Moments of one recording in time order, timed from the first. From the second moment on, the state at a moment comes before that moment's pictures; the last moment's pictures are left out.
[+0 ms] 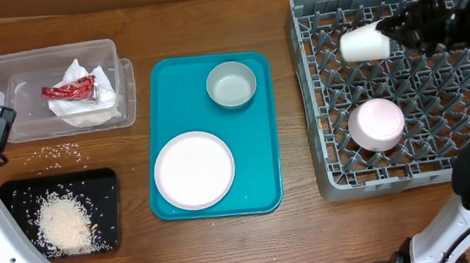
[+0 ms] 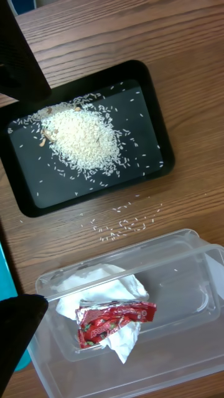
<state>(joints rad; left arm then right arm) 0.52 1.58 1.83 -1.42 -0.20 -0.75 -0.34 1.96 1.78 -1.04 -1.03 0.24</state>
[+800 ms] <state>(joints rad) 0.52 1.58 1.83 -1.42 -0.20 -0.75 -0.39 2.12 1.63 -0.85 -1.29 0.28</state>
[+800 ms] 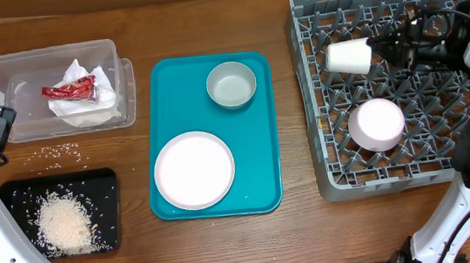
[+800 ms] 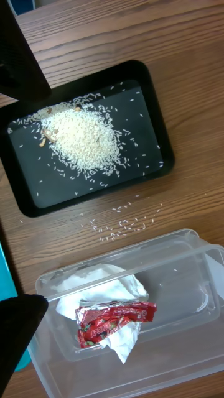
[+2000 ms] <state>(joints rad) 0.52 1.58 1.83 -1.42 -0.20 -0.75 -0.54 1.87 1.66 -1.00 -0.84 0.34</state>
